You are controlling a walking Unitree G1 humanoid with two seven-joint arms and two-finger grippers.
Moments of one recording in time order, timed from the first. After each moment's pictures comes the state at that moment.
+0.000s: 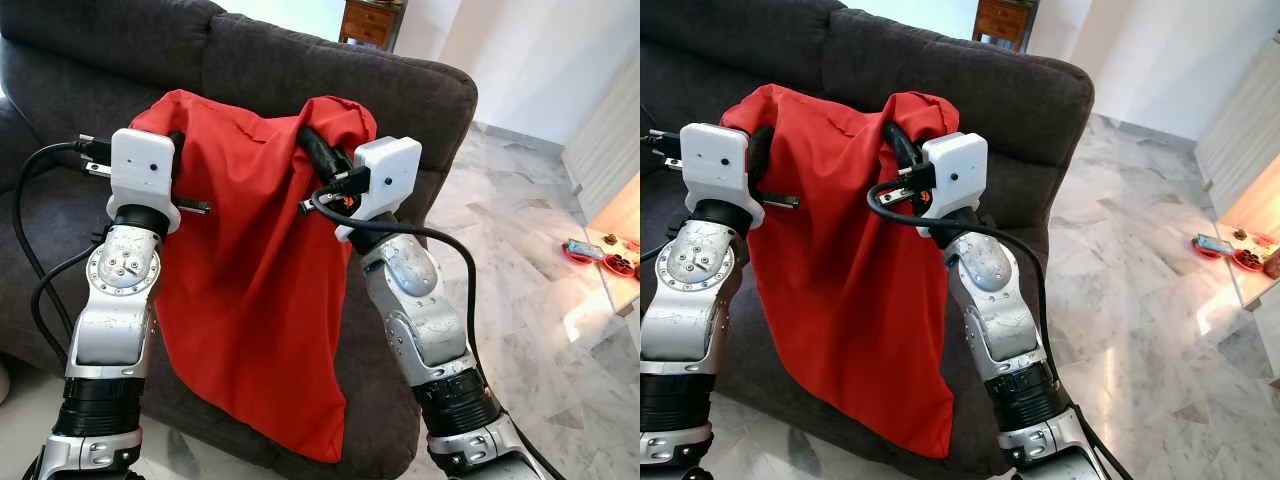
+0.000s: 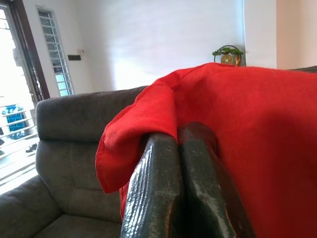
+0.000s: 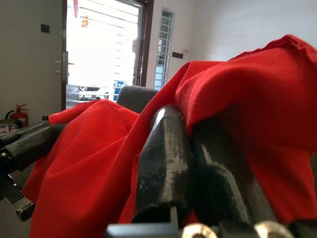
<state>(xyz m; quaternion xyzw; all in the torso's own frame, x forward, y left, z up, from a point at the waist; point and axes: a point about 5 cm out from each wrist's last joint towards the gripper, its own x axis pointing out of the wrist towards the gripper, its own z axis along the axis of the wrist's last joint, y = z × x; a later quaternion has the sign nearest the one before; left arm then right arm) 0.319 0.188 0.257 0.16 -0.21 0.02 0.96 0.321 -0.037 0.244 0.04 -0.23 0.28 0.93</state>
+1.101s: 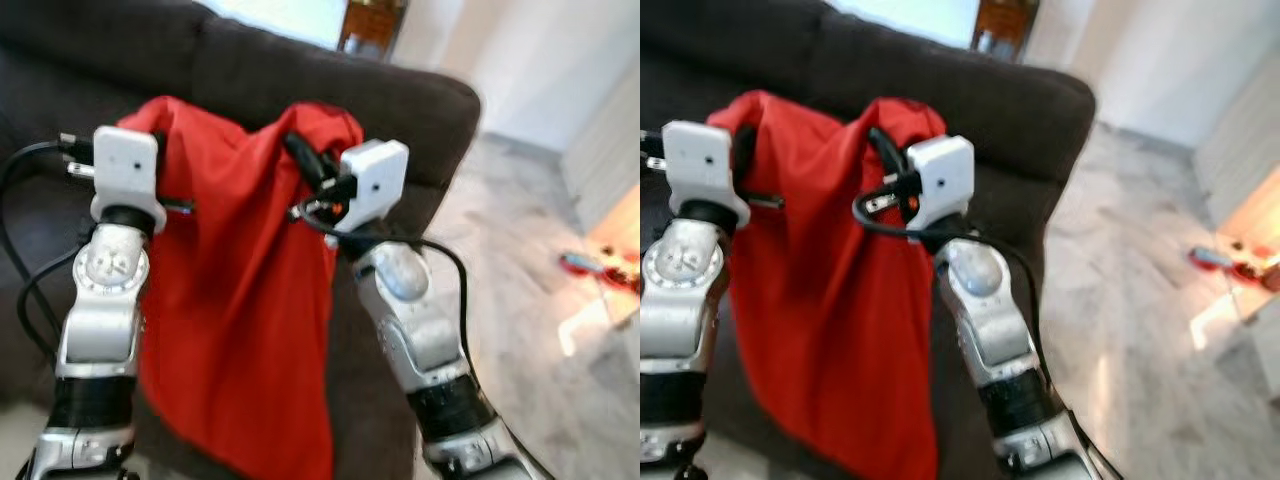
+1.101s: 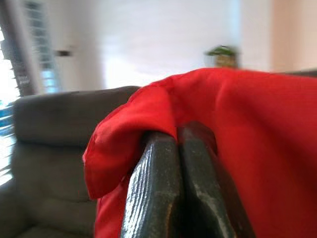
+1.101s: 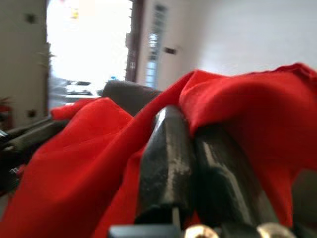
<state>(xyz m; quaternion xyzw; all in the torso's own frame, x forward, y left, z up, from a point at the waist) 0.323 0.180 0.253 0.15 -0.21 0.01 0.97 0.320 -0.042 0.238 0.03 -0.22 0.28 0.93</state>
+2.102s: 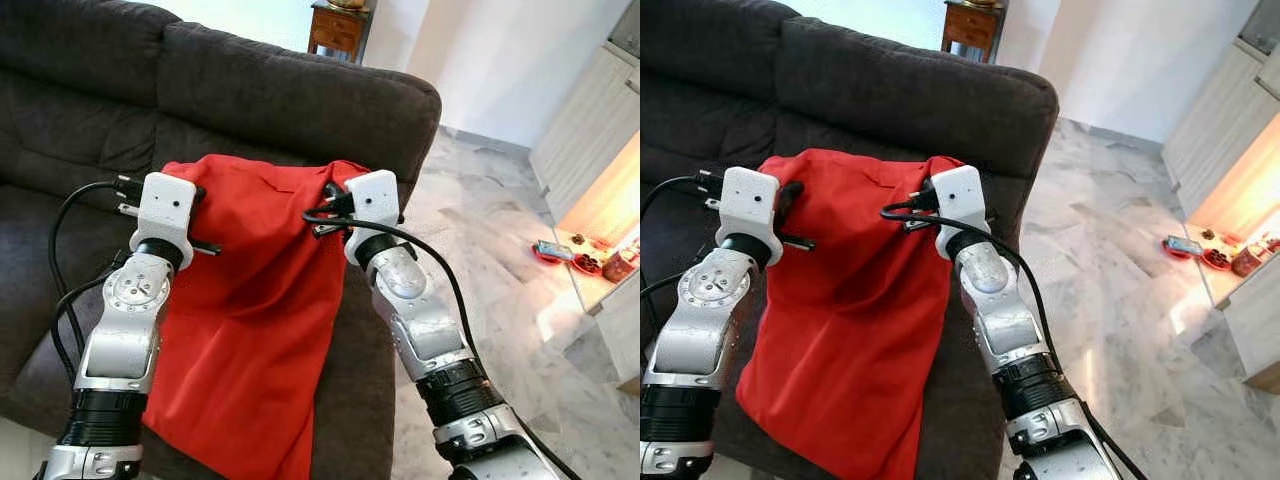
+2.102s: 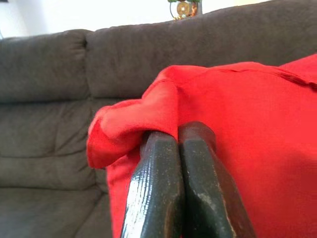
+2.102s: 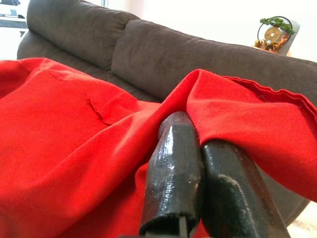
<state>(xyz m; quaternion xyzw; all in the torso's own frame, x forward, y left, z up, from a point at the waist) 0.327 0.188 0.207 0.15 -0.08 -0.03 0.98 0.351 -0.050 0.189 -0.04 -0.07 0.18 0.98</state>
